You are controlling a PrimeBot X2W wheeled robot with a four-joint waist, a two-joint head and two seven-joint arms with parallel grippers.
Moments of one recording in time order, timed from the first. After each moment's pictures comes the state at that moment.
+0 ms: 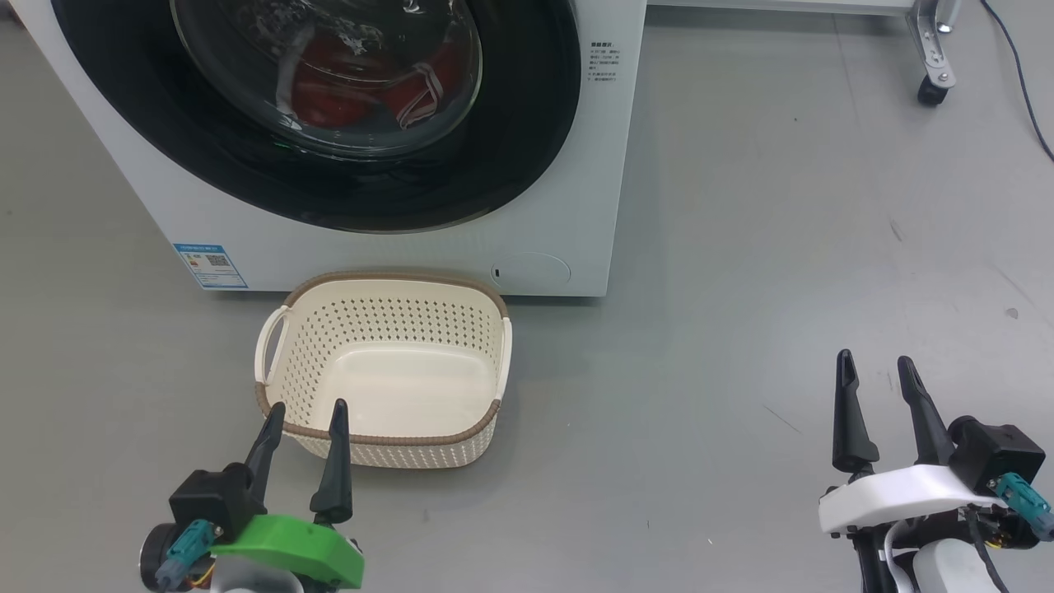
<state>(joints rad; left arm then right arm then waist) -0.06 0.04 -0.23 0.27 -0.45 -0.05 -0.25 0.00 -0.08 0.08 0.18 0.41 0.06 -0.25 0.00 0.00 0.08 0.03</state>
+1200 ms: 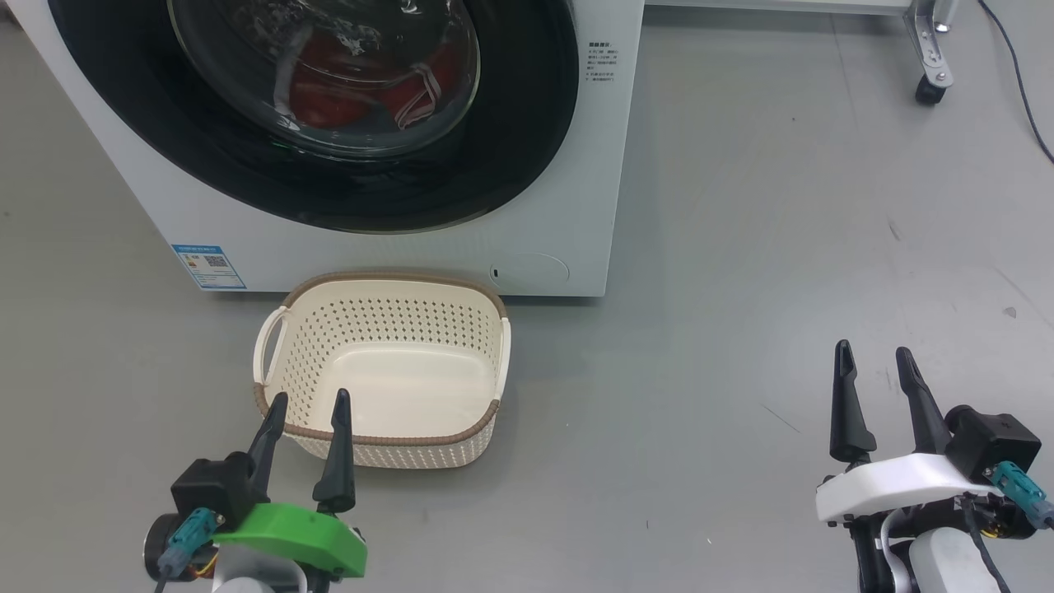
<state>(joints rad) -0.09 0.04 -0.24 0.29 -0.48 -0.05 -0.25 -0.03 -0.07 0.07 0.21 0.40 0.06 -0.25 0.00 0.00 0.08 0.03</state>
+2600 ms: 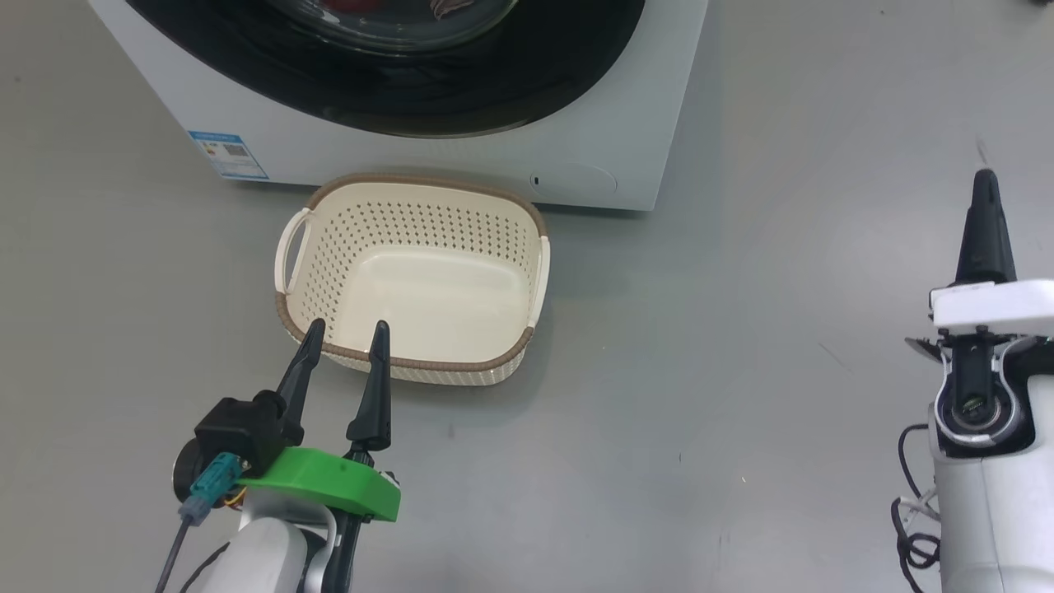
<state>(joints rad) -0.19 0.04 -0.32 0.23 -0.49 -0.04 -0.25 -0.32 -0.05 -0.11 0.17 0.93 0.10 -0.10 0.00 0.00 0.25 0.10</state>
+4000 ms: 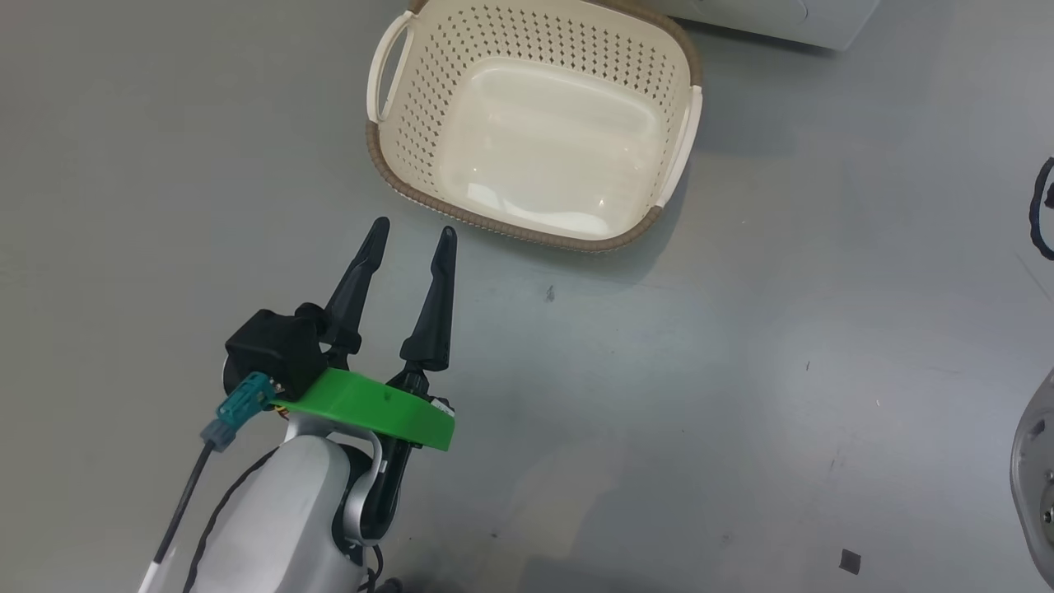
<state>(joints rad) -0.37 0.03 -0.45 0.17 -0.59 -0.04 -0.25 -1.06 -0.16 -0.12 0.33 1.20 -0.08 0.40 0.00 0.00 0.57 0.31</state>
